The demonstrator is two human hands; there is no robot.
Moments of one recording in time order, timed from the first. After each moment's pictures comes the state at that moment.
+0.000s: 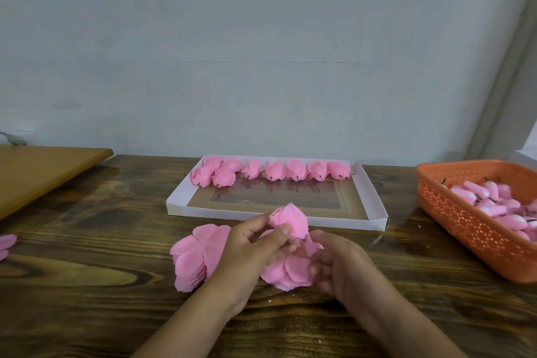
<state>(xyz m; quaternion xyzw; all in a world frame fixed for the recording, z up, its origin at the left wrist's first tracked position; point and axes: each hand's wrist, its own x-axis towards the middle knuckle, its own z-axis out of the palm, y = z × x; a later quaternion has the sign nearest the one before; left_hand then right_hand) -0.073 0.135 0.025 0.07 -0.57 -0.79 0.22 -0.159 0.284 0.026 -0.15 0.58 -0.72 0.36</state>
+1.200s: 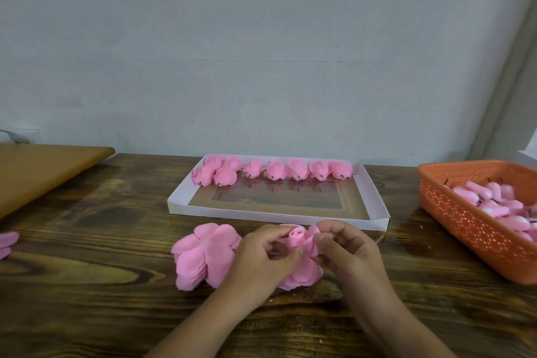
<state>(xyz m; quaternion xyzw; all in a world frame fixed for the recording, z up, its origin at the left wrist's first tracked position) -0.079 0.134 0.005 0.06 -0.79 -0.55 0.25 -0.152 0.288 0.023 -0.26 0.60 -0.74 0.15</state>
